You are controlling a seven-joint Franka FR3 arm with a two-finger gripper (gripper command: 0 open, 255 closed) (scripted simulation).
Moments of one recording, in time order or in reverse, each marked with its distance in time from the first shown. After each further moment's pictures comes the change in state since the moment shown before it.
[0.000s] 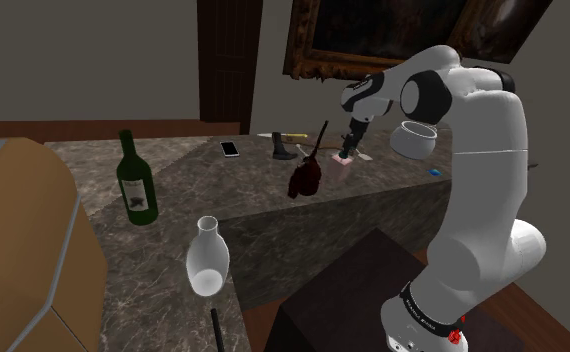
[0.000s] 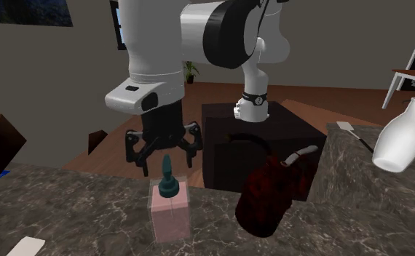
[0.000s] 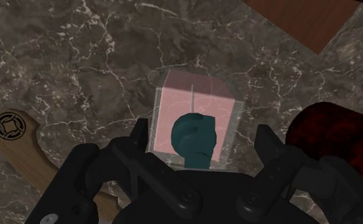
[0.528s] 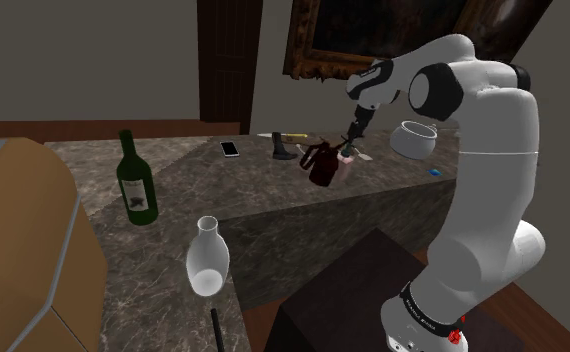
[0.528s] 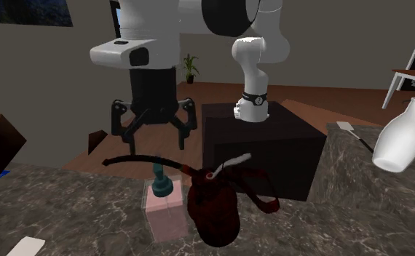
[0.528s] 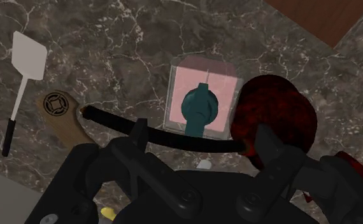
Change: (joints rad) arm 0.016 -0.074 -0.028 0.013 -0.025 -0.008 0.019
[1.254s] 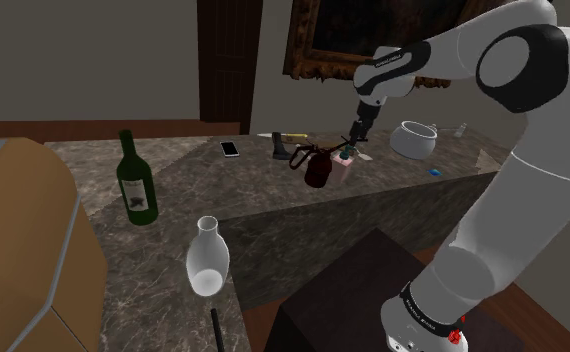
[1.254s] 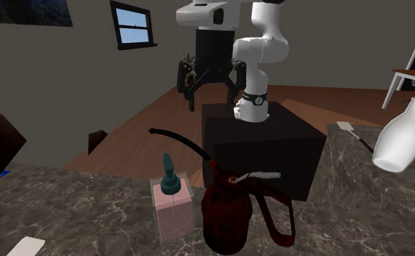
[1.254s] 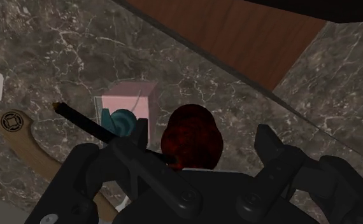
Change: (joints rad) arm 0.165 -0.427 -0.016 -0.432 -0.191 -0.027 0.193
